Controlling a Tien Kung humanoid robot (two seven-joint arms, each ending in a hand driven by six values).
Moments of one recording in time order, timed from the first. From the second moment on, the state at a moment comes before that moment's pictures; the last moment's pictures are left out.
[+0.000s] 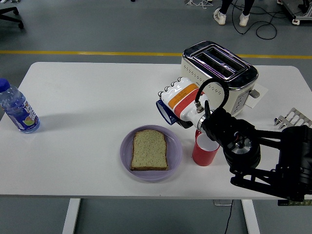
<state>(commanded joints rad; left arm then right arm) -0.06 0.01 -0.25 -0.20 0.01 0.21 0.05 1.08 -0.32 0.14 1.60 -2.15 0.08 -0.65</state>
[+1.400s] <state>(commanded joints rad) -0.05 0.01 -0.25 -0.20 0.02 0.21 0.05 0.72 -0.38 0.59 1.67 -1.71 -0.32 -0.65</state>
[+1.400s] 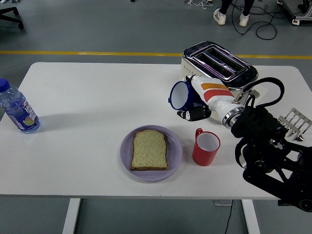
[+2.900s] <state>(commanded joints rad) -0.06 0.01 -0.25 -0.20 0.04 0.21 0.05 0.13 -0.25 1.12 1.43 -1.07 -0.61 0.37</state>
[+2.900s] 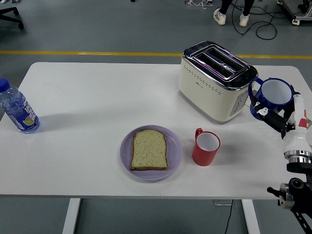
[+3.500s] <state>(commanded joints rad) -0.05 0.01 -0.23 -0.20 0.03 0.21 0.05 0.09 -0.21 1.06 1.21 -1.03 -0.60 0.47</state>
